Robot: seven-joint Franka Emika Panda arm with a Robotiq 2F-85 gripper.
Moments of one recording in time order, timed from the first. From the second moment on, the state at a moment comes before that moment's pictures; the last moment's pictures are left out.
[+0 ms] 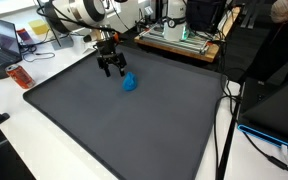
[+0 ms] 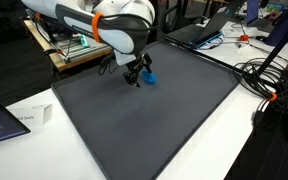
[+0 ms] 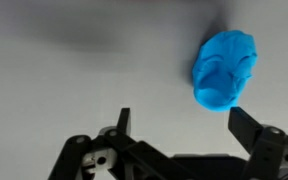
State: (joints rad) arm -1.07 1.48 1.46 -1.69 1.81 4.21 -2.71
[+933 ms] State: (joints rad) arm -1.02 1.23 1.37 -1.71 2.10 4.21 -2.59
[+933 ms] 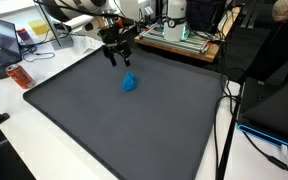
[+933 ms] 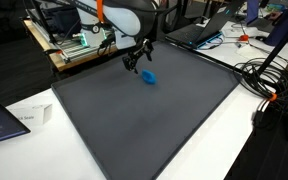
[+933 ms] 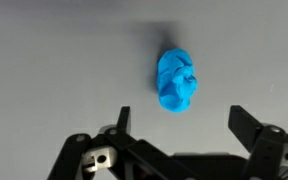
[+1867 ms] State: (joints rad) arm -0.69 0.76 1.08 -1.89 2.27 4.10 -1.91
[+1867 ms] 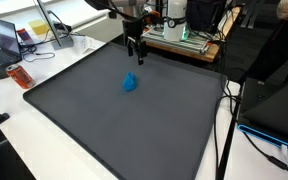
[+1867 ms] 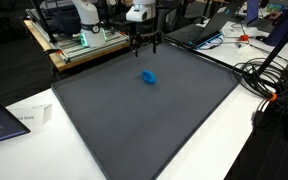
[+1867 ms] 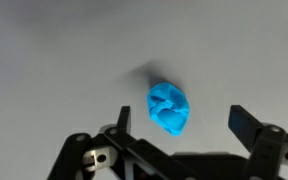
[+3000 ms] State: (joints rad) arm -0.29 0.58 0.63 -1.89 2.36 3.96 -1.60
